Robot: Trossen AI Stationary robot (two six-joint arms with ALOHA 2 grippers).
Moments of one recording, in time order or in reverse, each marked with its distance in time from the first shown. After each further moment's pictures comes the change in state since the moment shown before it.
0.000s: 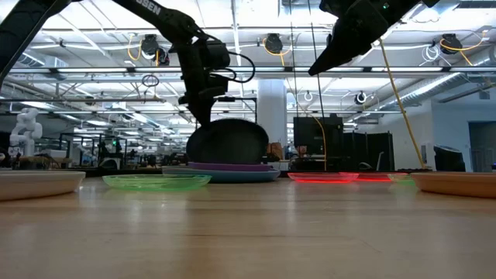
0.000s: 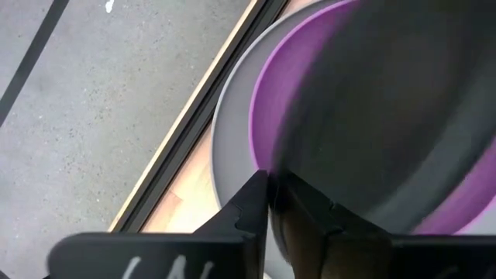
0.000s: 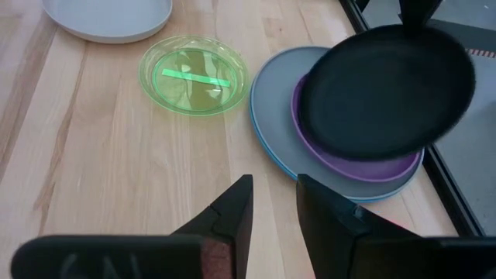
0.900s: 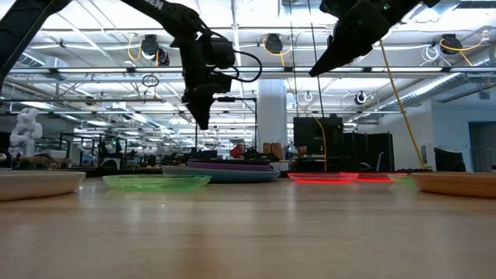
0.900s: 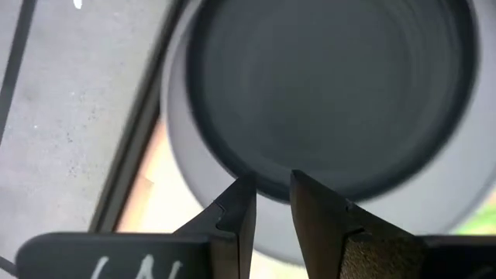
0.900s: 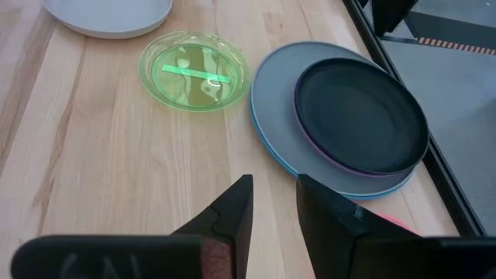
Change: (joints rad) left arm -0.088 0.000 0.000 -0.112 0.000 0.072; right arm 0.000 0.000 0.000 -0.011 0.000 0.000
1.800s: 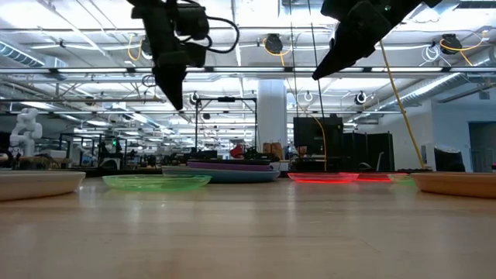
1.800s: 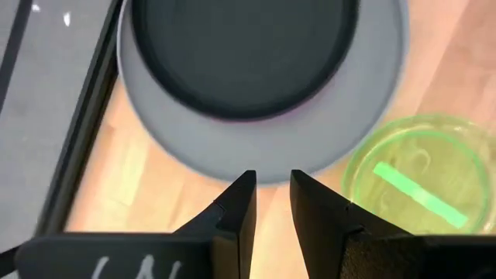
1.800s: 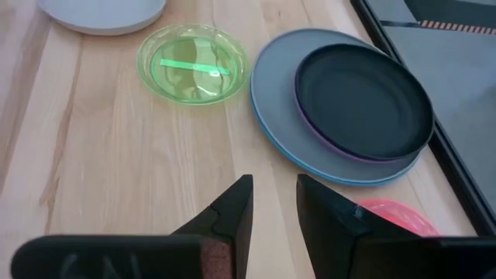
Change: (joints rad) left arm -0.113 -0.370 -0.338 0.053 0.014 -0.084; right arm 0.000 0.000 0.000 -0.027 0.001 0.053
